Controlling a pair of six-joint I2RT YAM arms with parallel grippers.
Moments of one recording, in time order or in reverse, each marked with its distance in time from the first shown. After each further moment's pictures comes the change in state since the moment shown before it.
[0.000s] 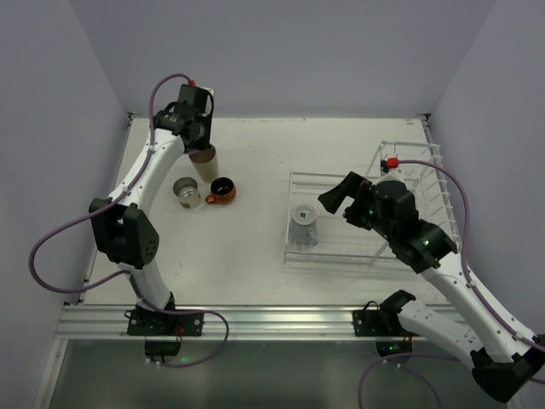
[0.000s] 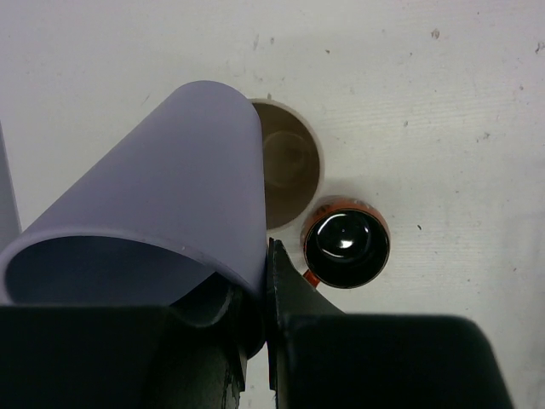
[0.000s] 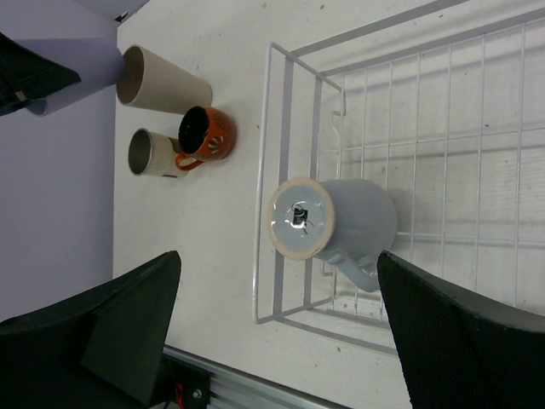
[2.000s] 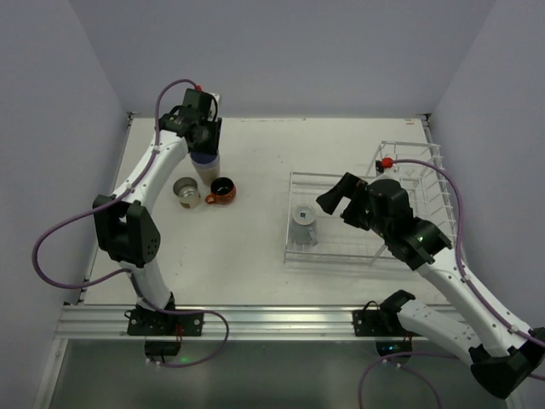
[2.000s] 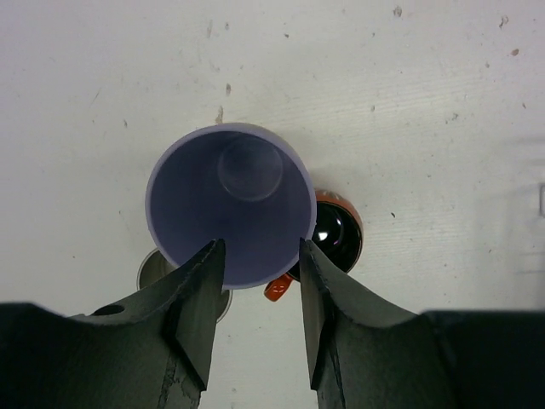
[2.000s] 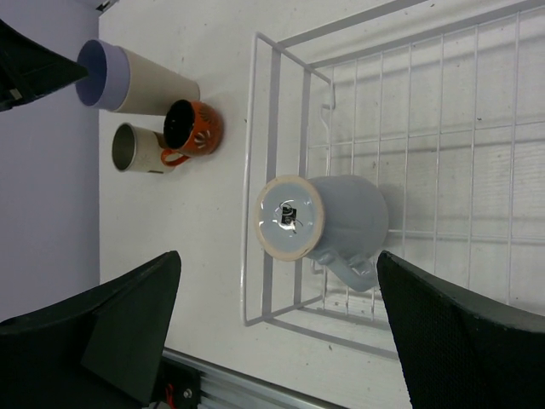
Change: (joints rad) left arm -0.012 0.005 -0.047 0.024 0.081 -0.009; right arm 0.000 0.022 -0.012 0.005 -0.001 -0.006
